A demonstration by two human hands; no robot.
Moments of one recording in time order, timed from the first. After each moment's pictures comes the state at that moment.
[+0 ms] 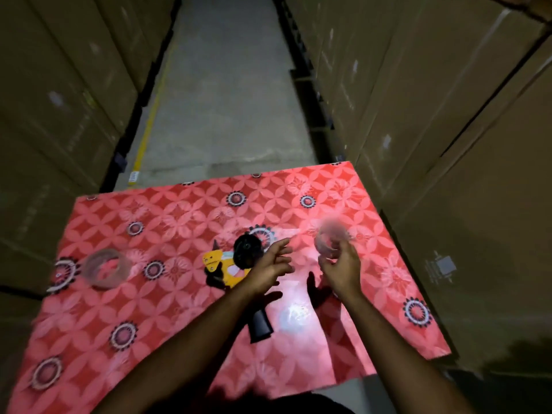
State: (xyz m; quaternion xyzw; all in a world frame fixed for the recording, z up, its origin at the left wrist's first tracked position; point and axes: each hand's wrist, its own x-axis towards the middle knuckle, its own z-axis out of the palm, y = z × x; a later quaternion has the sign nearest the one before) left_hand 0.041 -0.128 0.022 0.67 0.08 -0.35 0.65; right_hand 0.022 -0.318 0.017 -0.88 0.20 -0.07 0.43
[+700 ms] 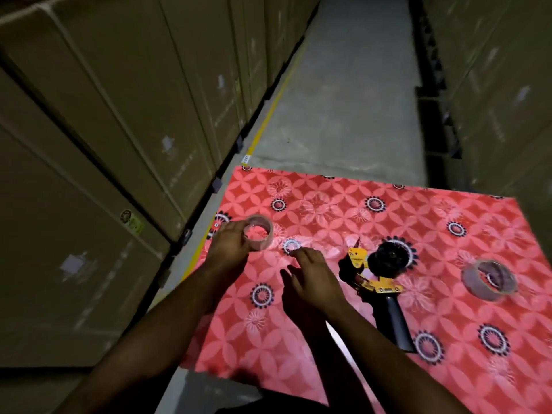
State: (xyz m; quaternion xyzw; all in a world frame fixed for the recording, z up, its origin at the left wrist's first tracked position) left_hand 0.082 0.201 0.039 0.96 0.04 -0.02 0.28; right_hand 0.045 -0.034 0.016 -0.93 -0.20 0.04 0.29
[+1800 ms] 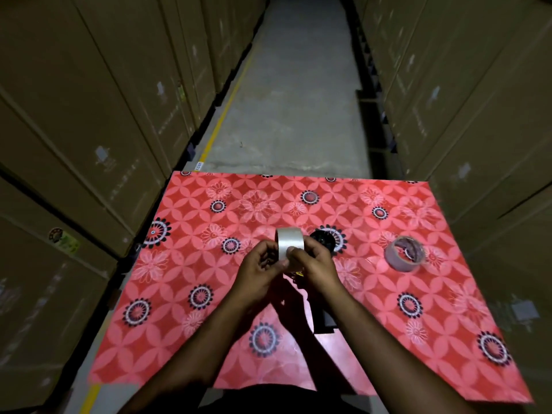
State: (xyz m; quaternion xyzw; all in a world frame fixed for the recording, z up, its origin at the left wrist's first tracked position) left_hand 0.006 -0.011 0.079 0.64 0.02 -0.09 0.76; right_hand 0.025 -0.150 0.075 -0.62 0.10 0.10 0.77
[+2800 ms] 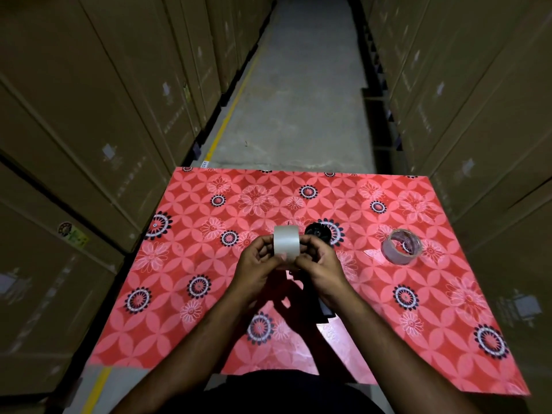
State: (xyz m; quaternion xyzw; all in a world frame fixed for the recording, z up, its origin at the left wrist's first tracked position) left_hand -0.007 -0.030 0.080 0.61 0.09 -0.09 0.79; right_hand 0.002 -0.177 0.070 -0.62 0.05 0.10 0.77
